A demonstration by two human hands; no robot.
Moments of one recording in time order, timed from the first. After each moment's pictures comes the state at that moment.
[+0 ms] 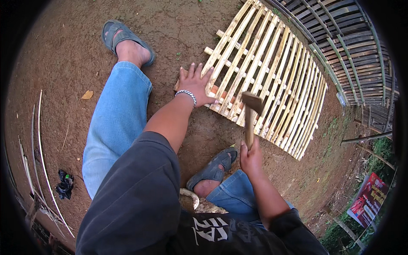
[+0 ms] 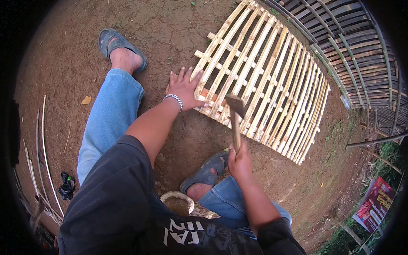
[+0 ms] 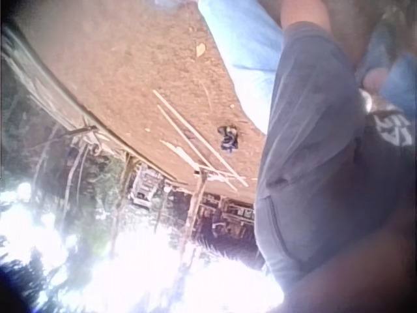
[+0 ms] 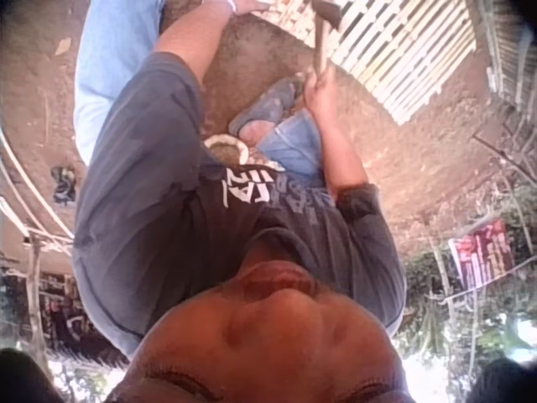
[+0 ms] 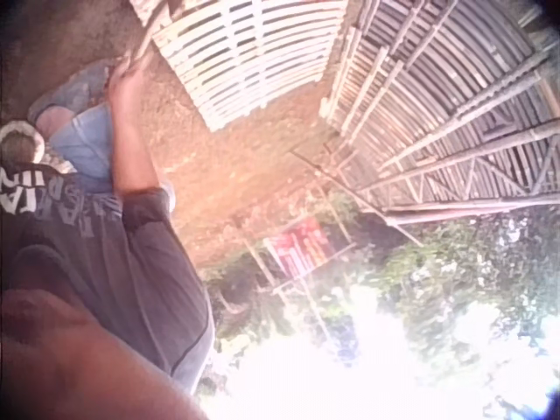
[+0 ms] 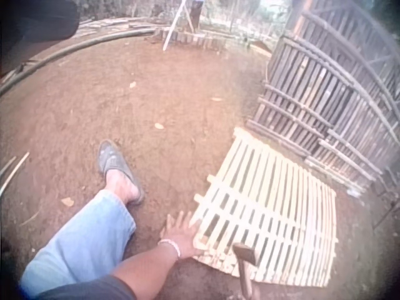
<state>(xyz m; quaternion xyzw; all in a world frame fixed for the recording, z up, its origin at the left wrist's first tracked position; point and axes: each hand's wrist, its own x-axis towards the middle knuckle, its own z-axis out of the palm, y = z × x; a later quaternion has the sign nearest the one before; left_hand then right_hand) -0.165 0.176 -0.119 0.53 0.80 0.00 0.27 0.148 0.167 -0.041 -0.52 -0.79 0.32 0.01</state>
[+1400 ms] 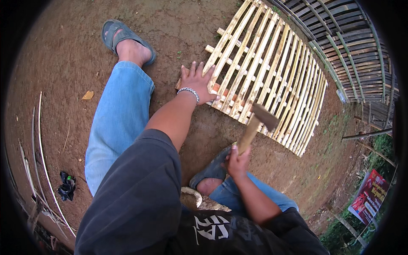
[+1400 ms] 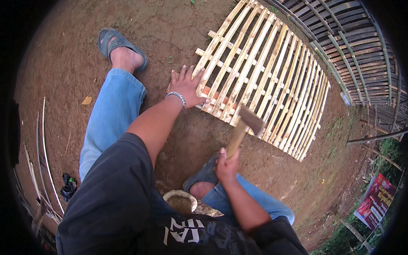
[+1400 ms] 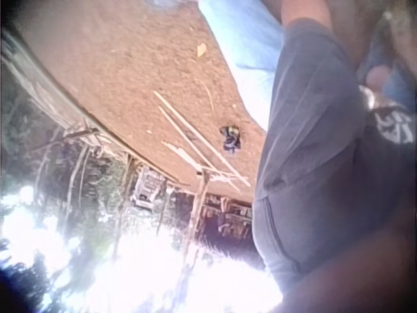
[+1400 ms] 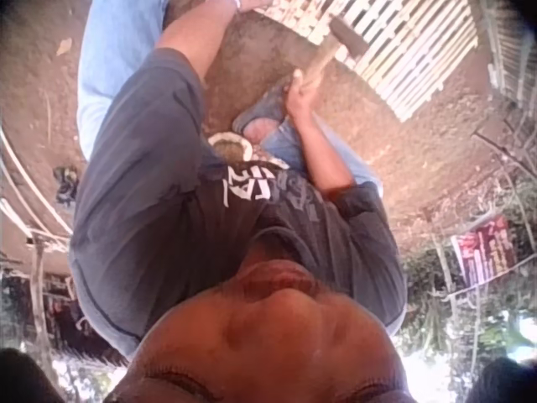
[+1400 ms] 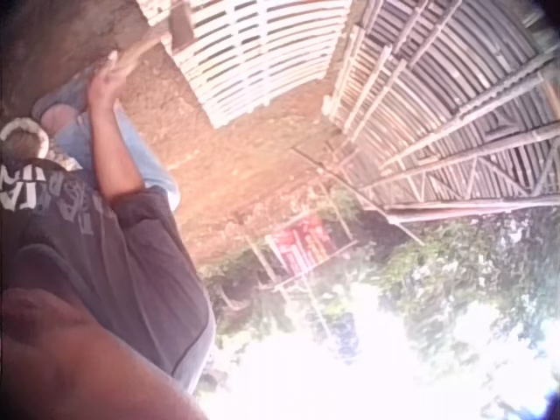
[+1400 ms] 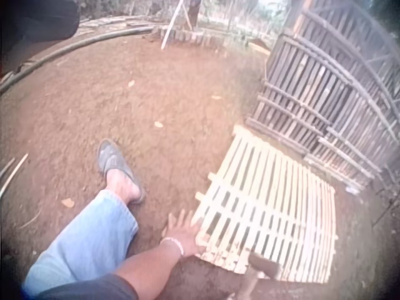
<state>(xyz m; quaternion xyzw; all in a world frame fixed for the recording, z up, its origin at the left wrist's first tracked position) -0.167 0.181 -0.117 0.53 0.80 0.01 0.28 0.139 0.102 -0.069 -0.62 -0.62 0.47 0.09</state>
